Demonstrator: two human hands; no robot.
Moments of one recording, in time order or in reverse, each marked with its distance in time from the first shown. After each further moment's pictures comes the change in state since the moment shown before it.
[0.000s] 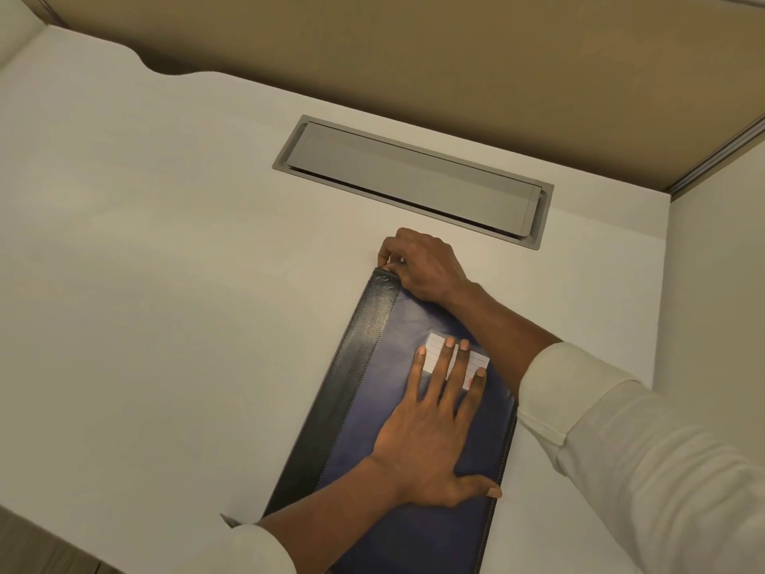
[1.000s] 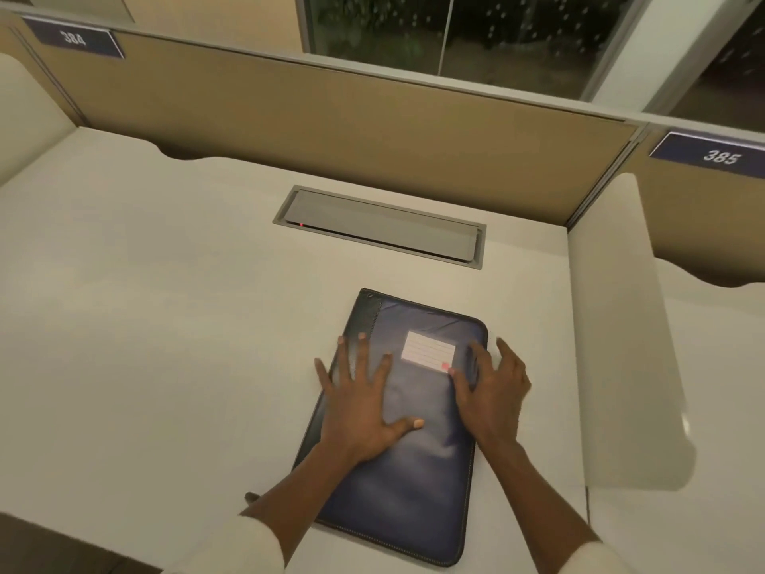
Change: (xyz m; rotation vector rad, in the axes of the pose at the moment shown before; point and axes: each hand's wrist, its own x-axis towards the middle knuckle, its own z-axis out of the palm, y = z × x) left_hand -0.060 -0.045 0.003 -0.024 0.102 -0.398; right_hand -0.252 -0.033 0.042 -0.039 0.580 0.693
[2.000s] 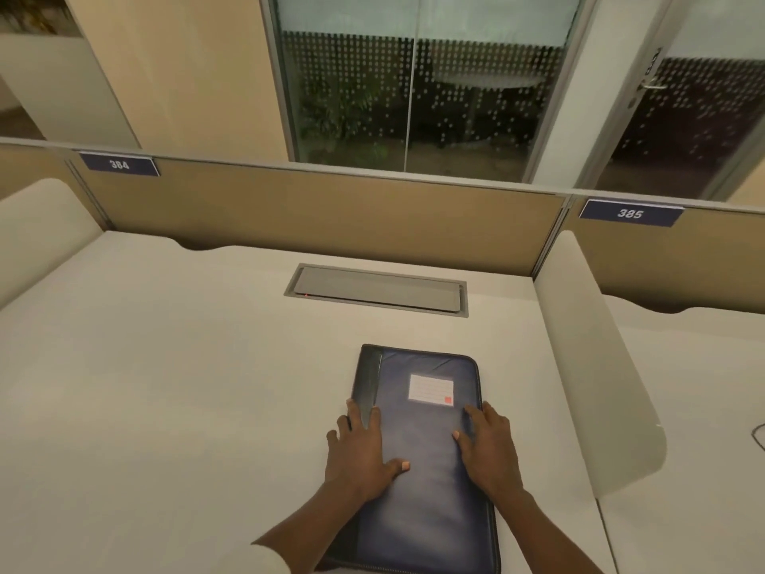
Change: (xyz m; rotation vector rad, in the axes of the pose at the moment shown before) left_hand -0.037 -0.031 -0.033 -0.122 -0.101 -0.023; right_hand -0.053 -0.023 -0.009 0.045 -0.233 0.087
